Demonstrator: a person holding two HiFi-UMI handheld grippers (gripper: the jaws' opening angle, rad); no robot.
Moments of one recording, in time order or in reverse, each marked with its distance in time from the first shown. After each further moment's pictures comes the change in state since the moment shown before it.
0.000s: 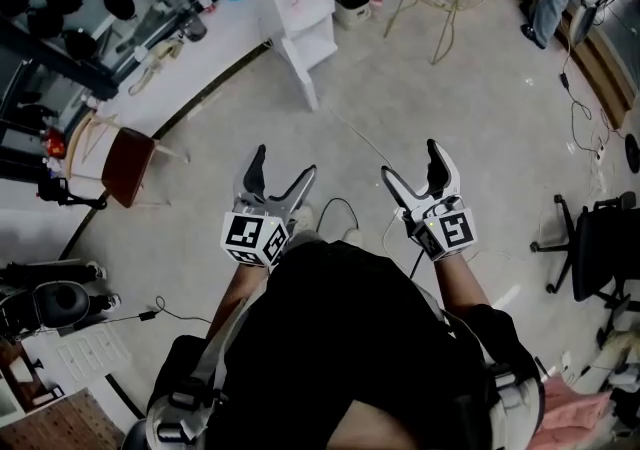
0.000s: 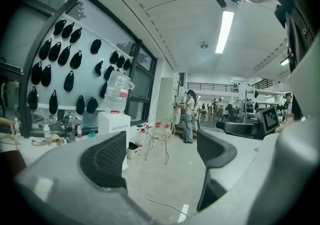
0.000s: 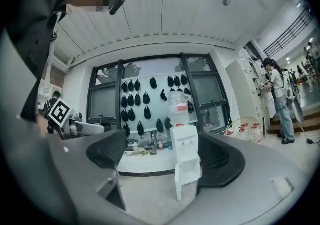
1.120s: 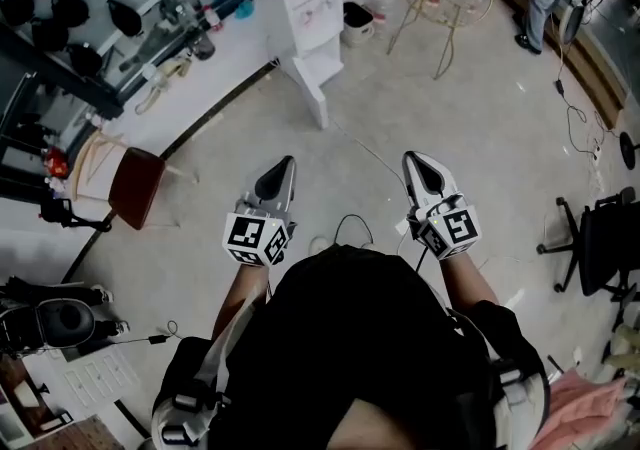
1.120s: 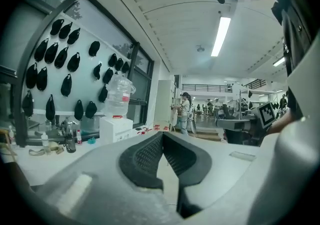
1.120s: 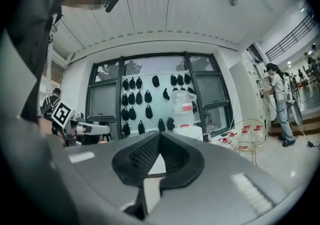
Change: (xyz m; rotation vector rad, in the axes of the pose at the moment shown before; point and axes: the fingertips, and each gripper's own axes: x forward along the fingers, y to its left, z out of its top) left arm -0.030 0.089 0.021 0.036 -0.023 -0.066; right arm 0.060 0.064 -0.003 -0.032 0.018 -0.014
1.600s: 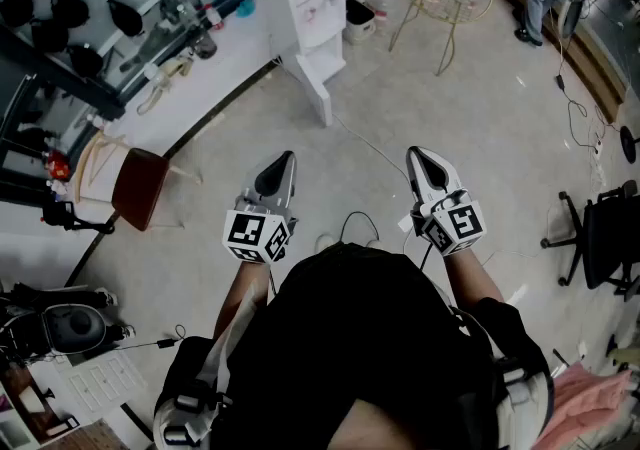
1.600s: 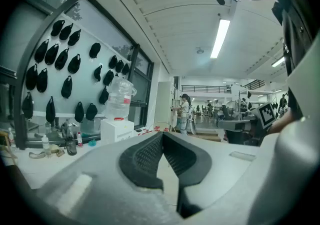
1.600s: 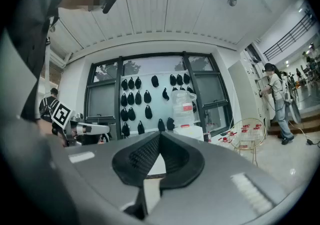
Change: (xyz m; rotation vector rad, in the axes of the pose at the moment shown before) left arm -0.012 0.023 0.011 0.010 -0.018 -0.008; right arm 0.013 0.019 0.007 0.014 -0.016 -0.018
